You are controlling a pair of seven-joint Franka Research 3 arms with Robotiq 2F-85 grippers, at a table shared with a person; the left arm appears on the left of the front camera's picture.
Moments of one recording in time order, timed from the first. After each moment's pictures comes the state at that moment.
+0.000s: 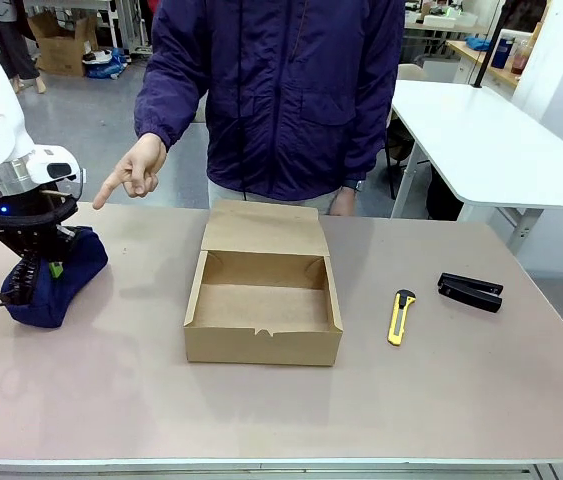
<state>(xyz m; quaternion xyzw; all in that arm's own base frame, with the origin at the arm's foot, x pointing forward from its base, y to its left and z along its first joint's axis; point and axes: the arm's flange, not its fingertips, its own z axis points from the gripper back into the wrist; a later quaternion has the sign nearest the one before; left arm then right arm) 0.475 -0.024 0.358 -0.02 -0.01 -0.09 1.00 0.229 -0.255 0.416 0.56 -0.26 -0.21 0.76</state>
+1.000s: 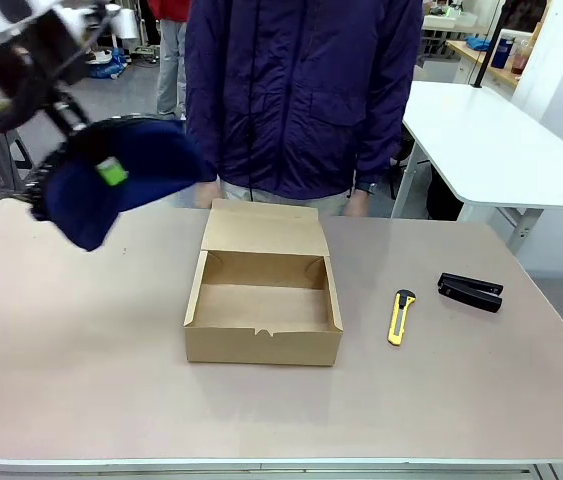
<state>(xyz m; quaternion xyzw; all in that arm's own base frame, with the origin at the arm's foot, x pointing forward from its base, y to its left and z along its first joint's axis) 0.377 -0.144 0.583 -0.15 -0.16 -0.49 0.84 0.229 -0.255 0.416 0.56 -0.25 -0.21 0.76</state>
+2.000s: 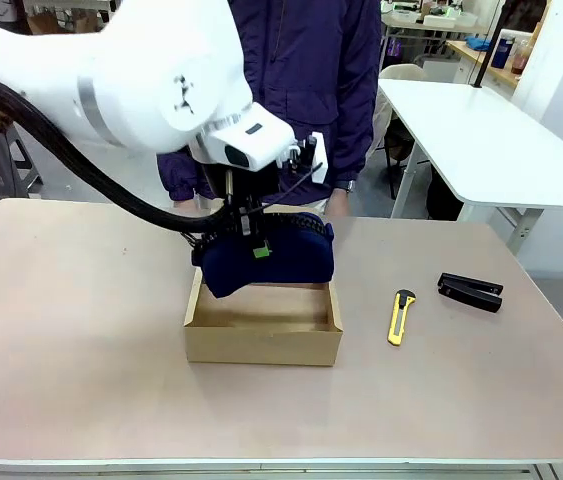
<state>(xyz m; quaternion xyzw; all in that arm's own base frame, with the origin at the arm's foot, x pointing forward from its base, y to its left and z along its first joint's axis) 0.396 -0.348 0.464 -0.07 -0.14 -0.71 0.69 0.230 -0.255 0.416 0.56 -0.25 -0.21 0.76</state>
